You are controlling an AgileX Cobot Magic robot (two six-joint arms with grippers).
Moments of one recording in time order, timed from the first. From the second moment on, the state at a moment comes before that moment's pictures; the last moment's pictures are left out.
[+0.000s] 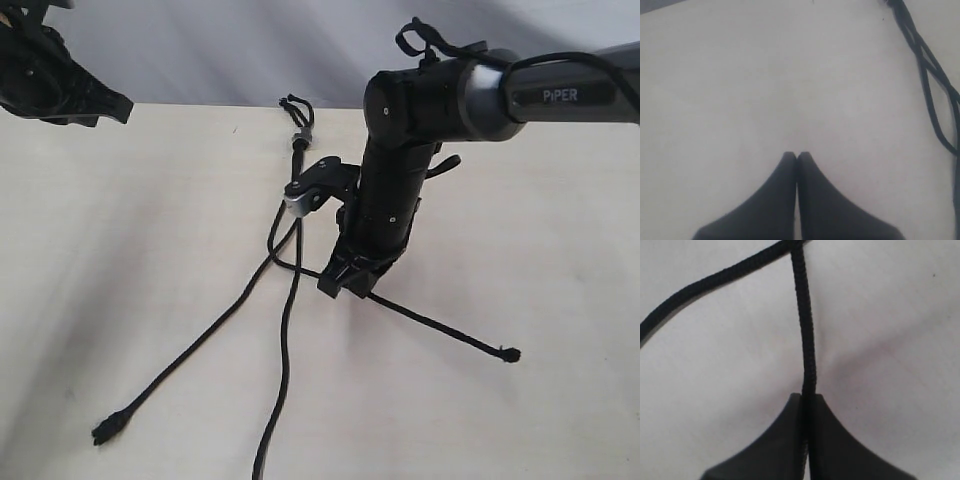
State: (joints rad) left arm -0.05 1.57 -1.18 -0.11 0.59 0.26; right arm 0.43 2.11 -1.47 0.14 0.98 -0.49
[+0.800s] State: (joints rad) left arm -0.05 1.57 -1.18 -0.14 0.59 0.26; right arm 0.43 2.11 -1.47 -0.04 0.89 -0.37
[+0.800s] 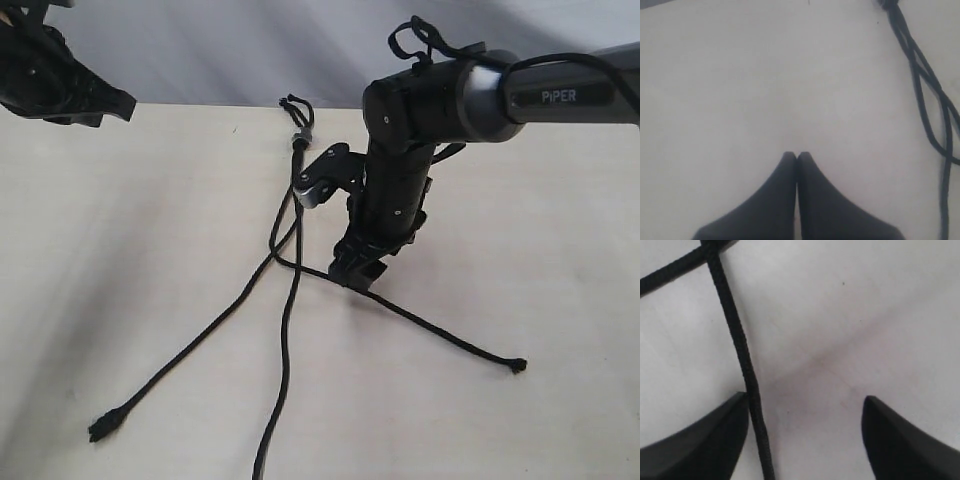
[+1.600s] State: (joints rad) left arm -0.60 1.60 -1.12 -0.35 0.65 0.42; right arm 0.14 1.43 -0.99 0.07 0.36 -0.26
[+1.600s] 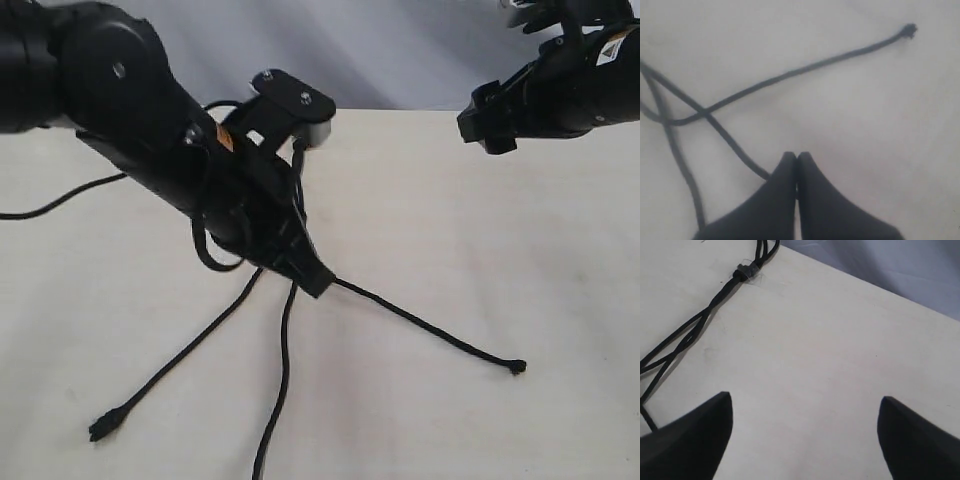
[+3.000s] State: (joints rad) left arm -0.85 1.96 -1.11 0.27 0.64 -0.57; right arm 0.14 1.42 -0.99 0.07 0.30 -0.26
